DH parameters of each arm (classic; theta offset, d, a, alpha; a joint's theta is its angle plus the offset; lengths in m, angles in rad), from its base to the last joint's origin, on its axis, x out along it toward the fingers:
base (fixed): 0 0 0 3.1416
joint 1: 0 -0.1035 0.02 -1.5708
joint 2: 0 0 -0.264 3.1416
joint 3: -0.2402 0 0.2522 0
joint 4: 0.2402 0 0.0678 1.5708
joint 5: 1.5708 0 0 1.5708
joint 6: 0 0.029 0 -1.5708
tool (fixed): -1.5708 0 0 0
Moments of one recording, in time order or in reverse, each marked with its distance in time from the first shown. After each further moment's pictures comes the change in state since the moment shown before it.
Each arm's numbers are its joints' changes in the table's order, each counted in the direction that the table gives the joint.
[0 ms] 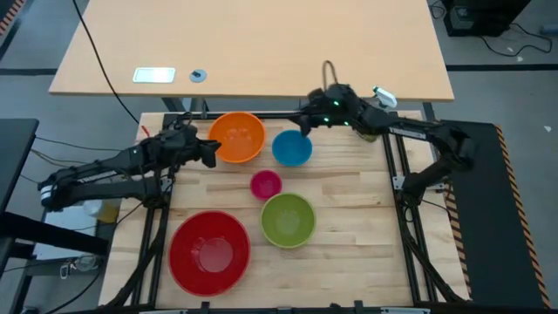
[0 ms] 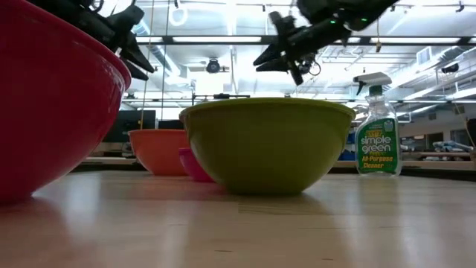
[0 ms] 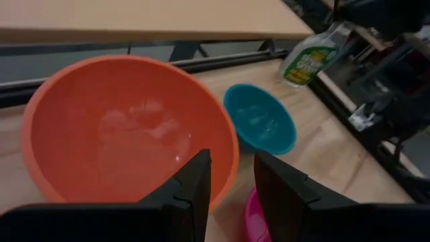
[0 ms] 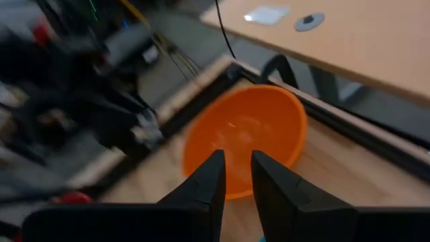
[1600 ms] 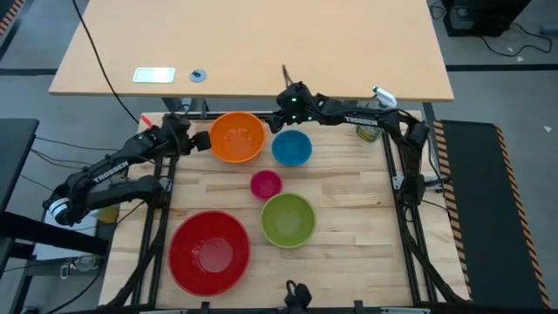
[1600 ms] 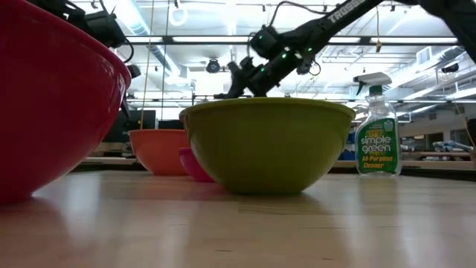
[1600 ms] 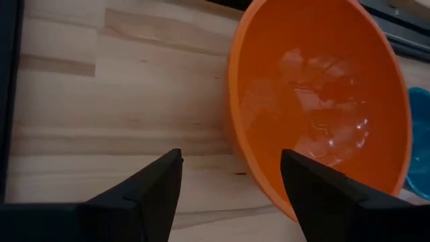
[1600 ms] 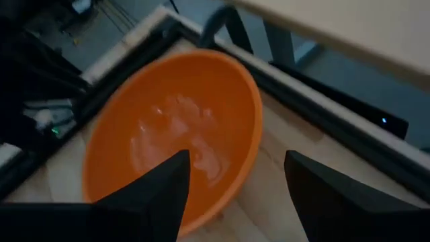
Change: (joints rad) left arm -0.451 -0.135 -0.002 0.300 -0.190 -0.192; right arm -0.009 -0.445 -0.355 0.145 -0.099 -0.025
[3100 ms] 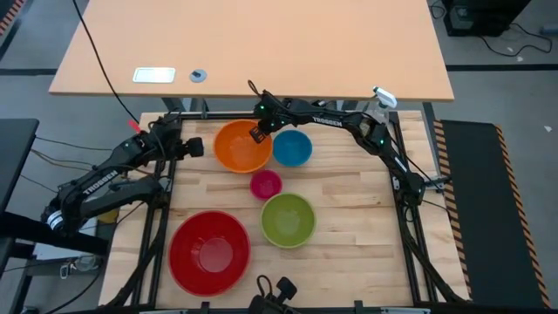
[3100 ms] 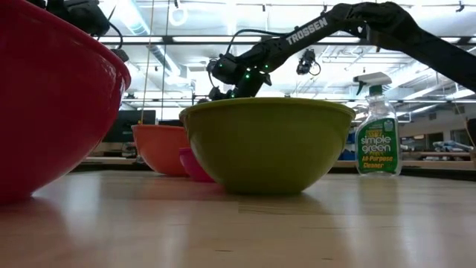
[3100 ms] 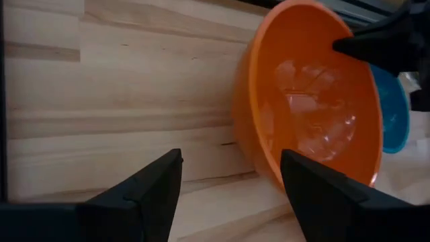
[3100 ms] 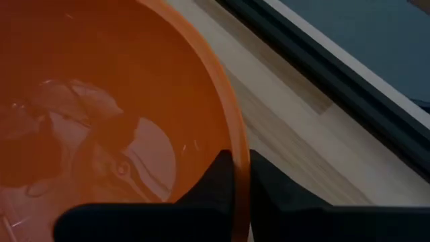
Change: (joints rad) left arm 0.005 0.172 0.000 0.114 -0.085 0.054; right arm -0.047 -0.403 -0.527 0.451 -0.140 -0.102
